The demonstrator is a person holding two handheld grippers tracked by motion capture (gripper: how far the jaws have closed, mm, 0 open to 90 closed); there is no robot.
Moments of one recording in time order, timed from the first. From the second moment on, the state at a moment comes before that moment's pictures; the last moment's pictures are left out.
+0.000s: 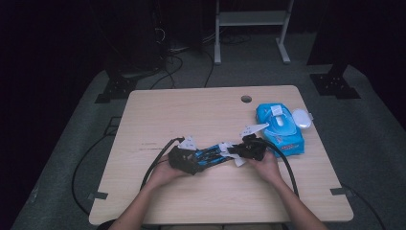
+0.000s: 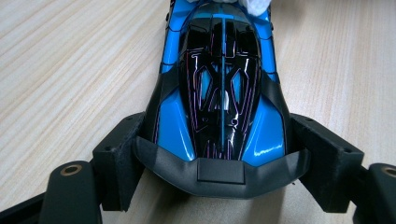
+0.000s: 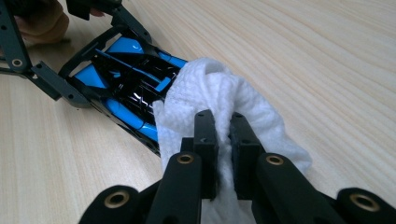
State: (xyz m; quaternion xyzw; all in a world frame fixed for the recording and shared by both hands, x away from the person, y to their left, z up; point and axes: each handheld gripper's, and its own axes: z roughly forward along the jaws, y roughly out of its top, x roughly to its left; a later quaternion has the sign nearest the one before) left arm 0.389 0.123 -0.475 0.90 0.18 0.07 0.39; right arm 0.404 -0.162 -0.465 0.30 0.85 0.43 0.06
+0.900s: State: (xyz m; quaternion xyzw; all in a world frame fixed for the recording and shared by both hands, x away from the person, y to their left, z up) left arm 0.387 0.125 -0.474 0.90 0.19 0.07 0.38; right arm 0.392 -0.147 -0.461 0.28 0.85 0.44 0.06
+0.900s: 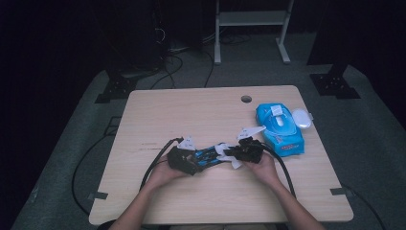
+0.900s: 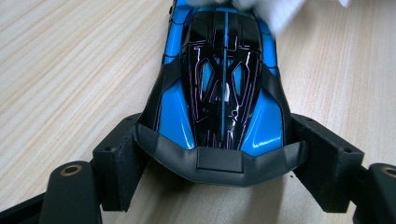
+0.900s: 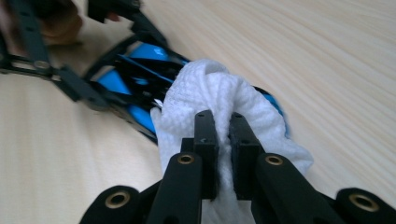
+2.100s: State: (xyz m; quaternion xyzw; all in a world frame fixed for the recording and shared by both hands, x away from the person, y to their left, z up) left arm 0.388 0.124 -0.475 0.90 0.19 0.07 0.38; right arm 0.385 -0.127 -0.456 0.23 0.87 0.43 0.07
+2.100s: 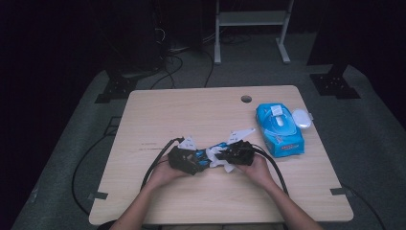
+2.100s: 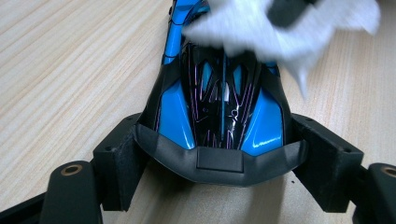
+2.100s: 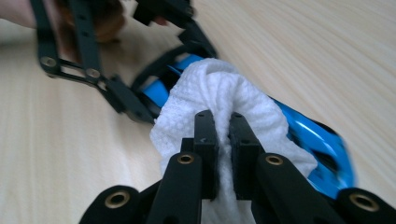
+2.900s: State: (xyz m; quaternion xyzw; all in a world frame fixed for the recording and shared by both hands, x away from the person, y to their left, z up) left arm 0.390 0.122 -0.474 0.90 0.18 0.06 0.38; right arm 0.400 -0.170 -0.465 0.31 0.84 0.43 0.06
